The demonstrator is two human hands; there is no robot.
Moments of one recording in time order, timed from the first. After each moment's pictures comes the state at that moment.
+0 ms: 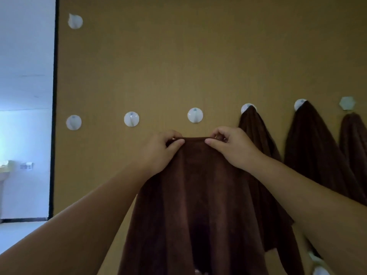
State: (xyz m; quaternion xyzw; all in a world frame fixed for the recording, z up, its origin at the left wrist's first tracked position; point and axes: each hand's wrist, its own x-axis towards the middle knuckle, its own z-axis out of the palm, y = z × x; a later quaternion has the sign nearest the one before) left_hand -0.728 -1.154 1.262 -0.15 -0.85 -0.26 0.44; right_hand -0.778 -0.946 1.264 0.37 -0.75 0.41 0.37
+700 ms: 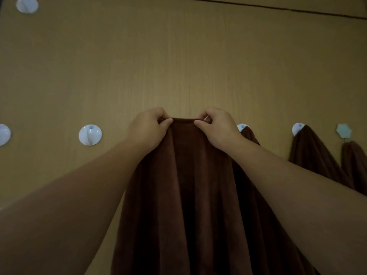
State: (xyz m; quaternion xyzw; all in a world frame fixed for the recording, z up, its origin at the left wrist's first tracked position) left_hand -0.846 -1.146 1.365 -0.13 -0.78 -0.23 0.56; right_hand -0.878 -0.962 1.367 0.30 -0.74 0.36 0.49
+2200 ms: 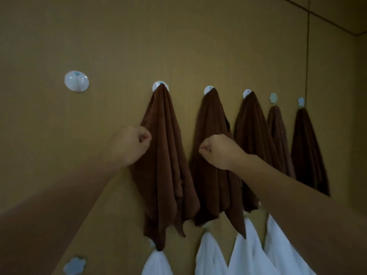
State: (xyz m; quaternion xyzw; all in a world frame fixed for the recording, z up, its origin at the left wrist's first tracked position) left_hand -0.783 -1.176 1.224 -0.20 -0.87 -0.26 0.38; right_hand -0.762 -0.924 1.216 0.15 -0.93 0.13 0.30
